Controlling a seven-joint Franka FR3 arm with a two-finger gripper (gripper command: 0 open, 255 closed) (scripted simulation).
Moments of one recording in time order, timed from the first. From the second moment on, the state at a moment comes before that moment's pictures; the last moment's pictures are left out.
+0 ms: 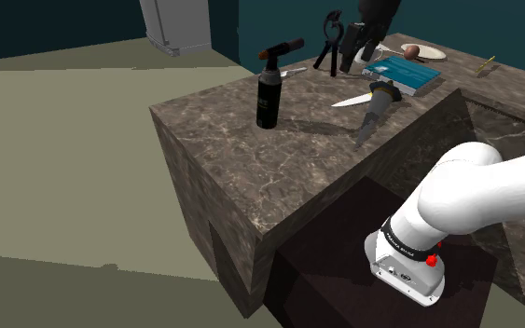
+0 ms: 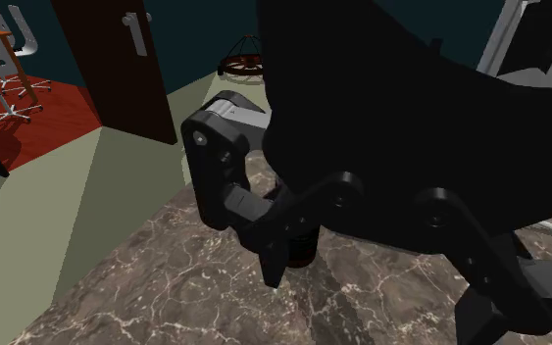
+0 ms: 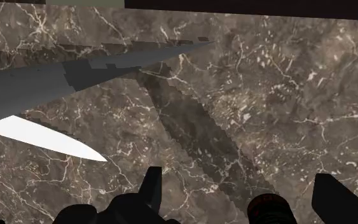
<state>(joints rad) 0.01 -0.78 -0.05 -2.30 -0.10 1.59 -0.01</state>
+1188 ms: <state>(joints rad) 0.28 -0.15 -0.12 -1.73 -0.13 1.57 -0.90</state>
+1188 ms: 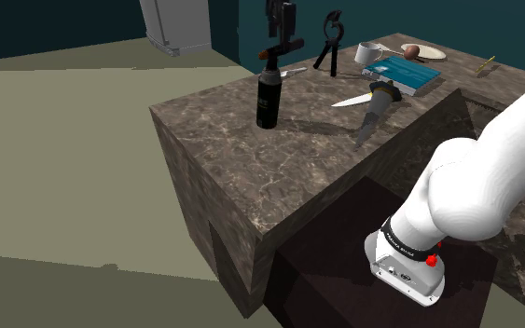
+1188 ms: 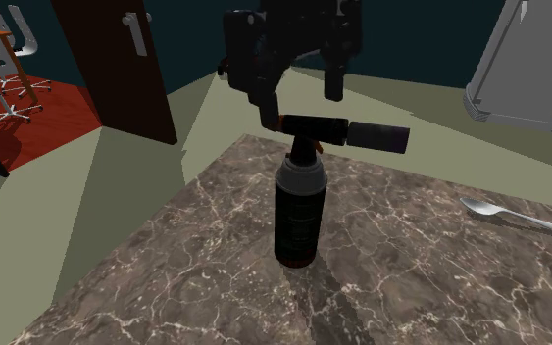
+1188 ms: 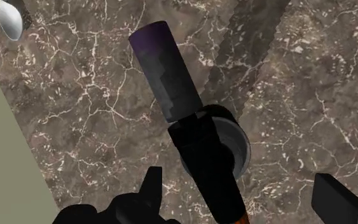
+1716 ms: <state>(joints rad) 0.31 -0.11 -0.11 -1.77 -0.13 1.64 -1.00</state>
